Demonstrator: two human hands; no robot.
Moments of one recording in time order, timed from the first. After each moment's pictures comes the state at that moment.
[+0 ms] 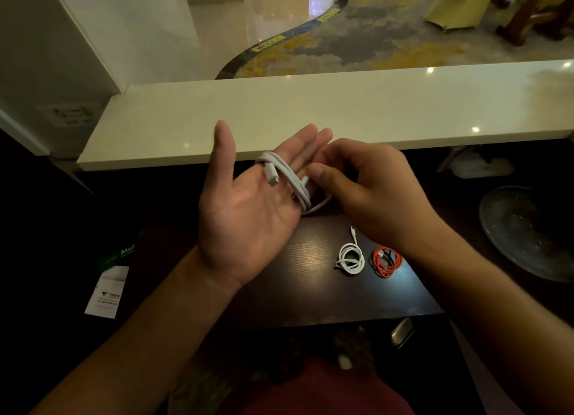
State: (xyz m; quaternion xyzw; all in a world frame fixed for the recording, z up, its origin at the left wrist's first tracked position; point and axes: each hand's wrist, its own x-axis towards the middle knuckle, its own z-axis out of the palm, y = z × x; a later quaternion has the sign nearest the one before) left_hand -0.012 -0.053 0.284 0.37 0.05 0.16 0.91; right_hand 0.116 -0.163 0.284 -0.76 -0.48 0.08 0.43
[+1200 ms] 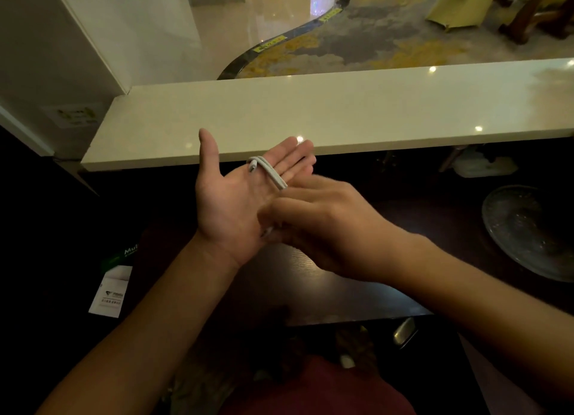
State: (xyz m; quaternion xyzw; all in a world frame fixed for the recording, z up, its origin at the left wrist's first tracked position) left_hand -0.007 -0.024 0.257 0.30 0.10 0.14 0.94; right_hand 0.094 -0.154 0.267 -0.57 -0.75 -0.03 0.33
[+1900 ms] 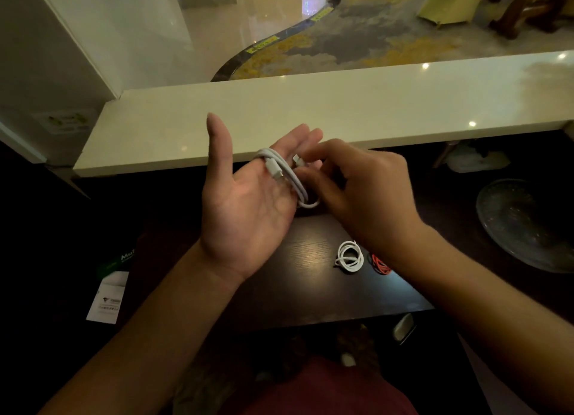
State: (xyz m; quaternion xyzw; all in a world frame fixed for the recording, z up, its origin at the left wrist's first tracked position) left_hand -0.005 -0.054 0.277 0.40 0.07 0.17 0.90; right_hand 0.112 -0.163 0.271 -0.74 -0.53 -0.16 0.40
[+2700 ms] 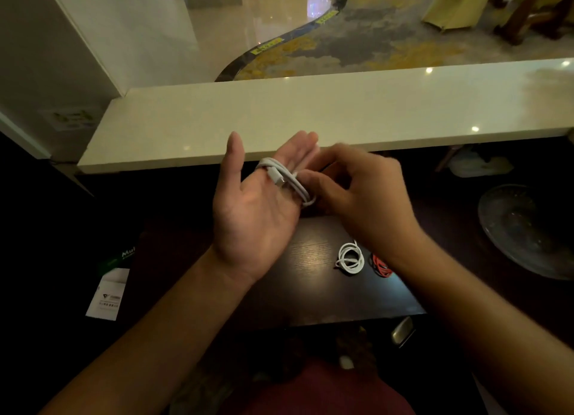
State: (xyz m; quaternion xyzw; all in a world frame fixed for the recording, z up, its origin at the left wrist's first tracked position) left_hand -0.003 -0.061 0.269 0.36 0.09 0.23 0.90; right_hand 0.108 -0.161 0.268 -0.77 -0.44 0.02 0.47
